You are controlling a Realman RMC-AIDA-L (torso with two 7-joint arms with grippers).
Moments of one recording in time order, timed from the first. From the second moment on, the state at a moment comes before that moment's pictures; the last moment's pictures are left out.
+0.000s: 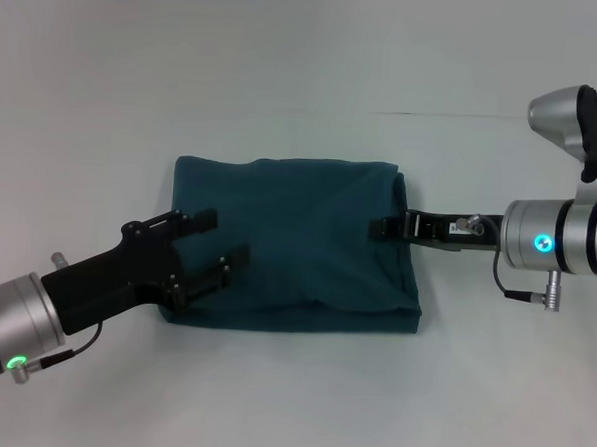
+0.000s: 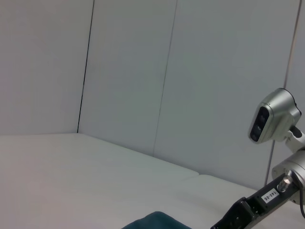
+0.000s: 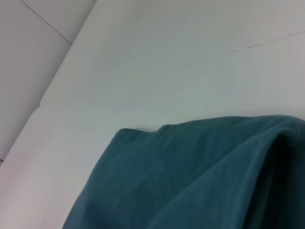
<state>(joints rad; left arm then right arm) -0.43 -2.17 0.59 0.49 1.78 1.45 -1.02 0.80 2.07 -0.87 -0.38 -2.04 -0.97 2.18</state>
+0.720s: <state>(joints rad) -0.44 -2.16 0.59 0.48 1.78 1.45 -1.02 0.75 2.07 -0.86 -0.43 -2.03 -1.02 2.16</state>
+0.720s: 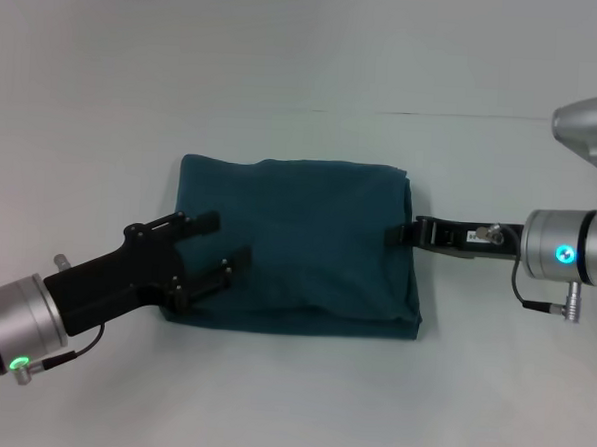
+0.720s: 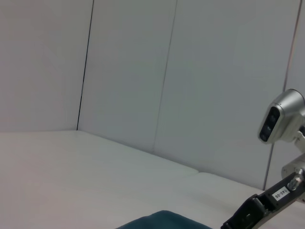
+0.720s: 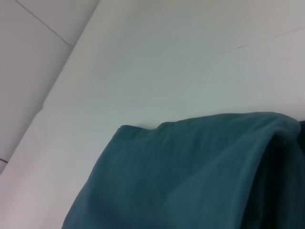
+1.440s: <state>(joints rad) -0.46 -2.16 0.59 0.46 1.78 1.40 -1.02 0.71 2.07 -0.86 -0.44 -2.03 -0.94 2.15</state>
